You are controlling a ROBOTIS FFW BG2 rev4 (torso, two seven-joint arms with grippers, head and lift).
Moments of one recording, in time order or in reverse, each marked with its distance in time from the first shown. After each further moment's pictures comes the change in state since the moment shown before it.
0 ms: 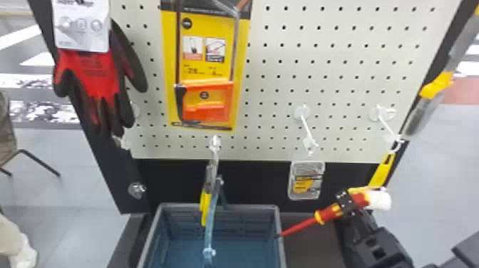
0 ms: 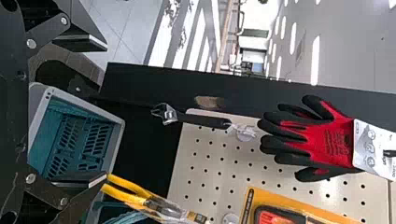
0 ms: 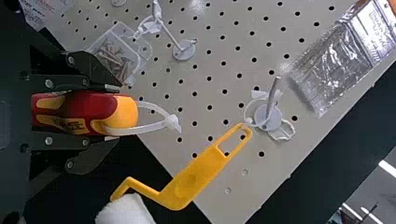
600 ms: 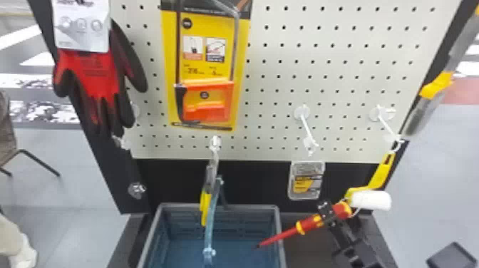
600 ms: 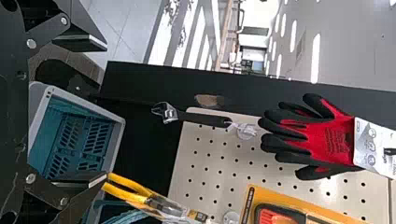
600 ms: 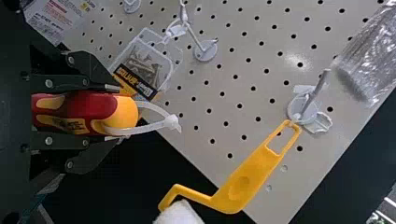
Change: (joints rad) left arm -0.002 0.009 0.001 0.003 0.005 -0.003 -0.004; right arm 0.025 0.007 0.095 0.034 -0.030 -0.055 -0.035
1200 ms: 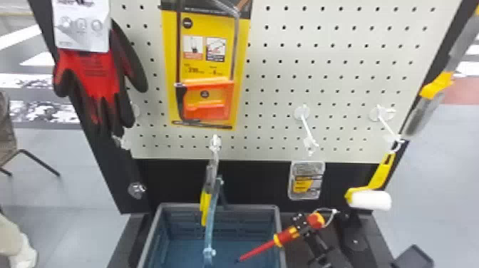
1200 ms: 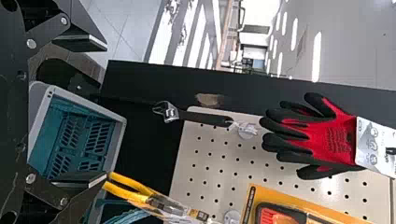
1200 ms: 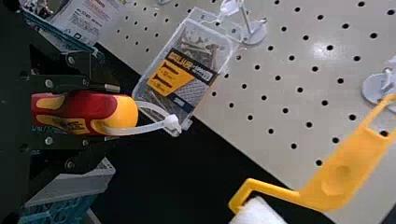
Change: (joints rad) left arm -0.001 0.012 0.000 0.003 0.009 -0.004 0.000; right arm -0.044 0.000 0.072 0.109 -0.015 0.006 0.001
